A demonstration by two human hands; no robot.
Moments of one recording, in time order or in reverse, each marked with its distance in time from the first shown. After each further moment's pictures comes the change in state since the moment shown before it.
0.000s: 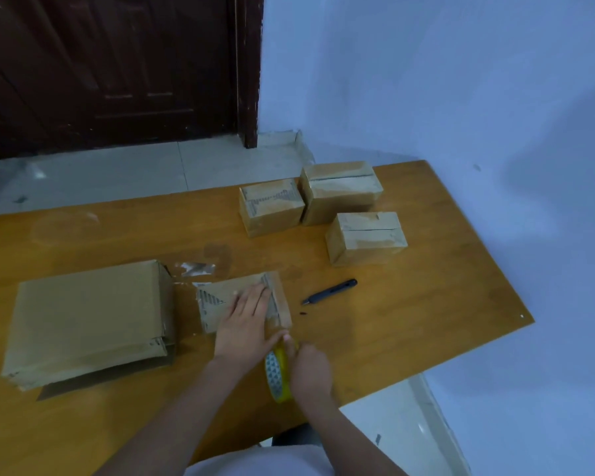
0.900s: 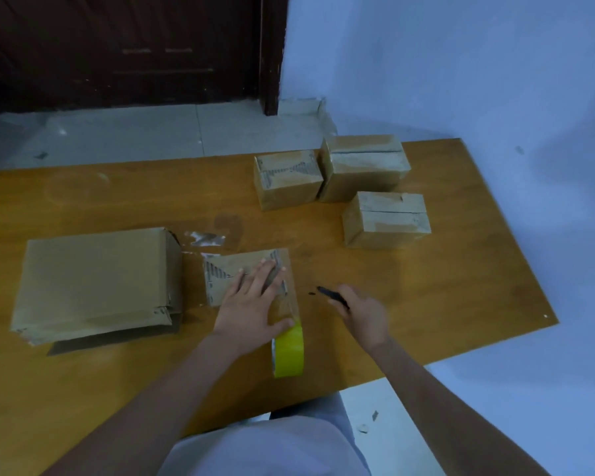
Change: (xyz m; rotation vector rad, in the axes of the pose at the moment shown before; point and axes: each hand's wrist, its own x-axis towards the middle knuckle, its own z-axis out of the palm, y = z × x) left_hand 0.000 -0.003 -0.005 0.025 -0.176 0.043; right_hand 0.081 0.066 -0.063 -0.265 0.367 -0.772
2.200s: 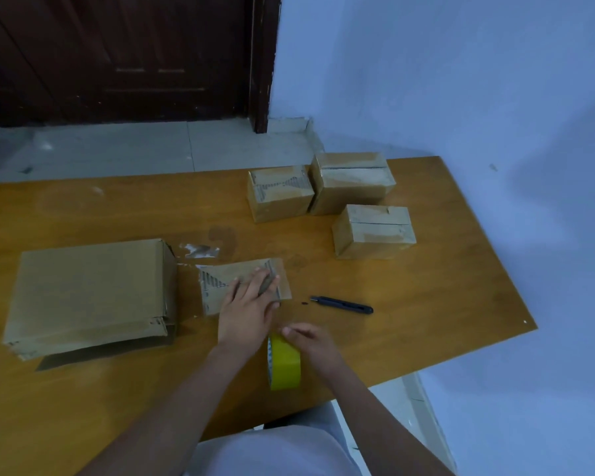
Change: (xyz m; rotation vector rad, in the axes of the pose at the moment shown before) left_hand 0.006 0.004 0.003 -0.138 0.215 -0.076; right_hand -0.019 -0.075 0.020 1.160 -0.349 0.622
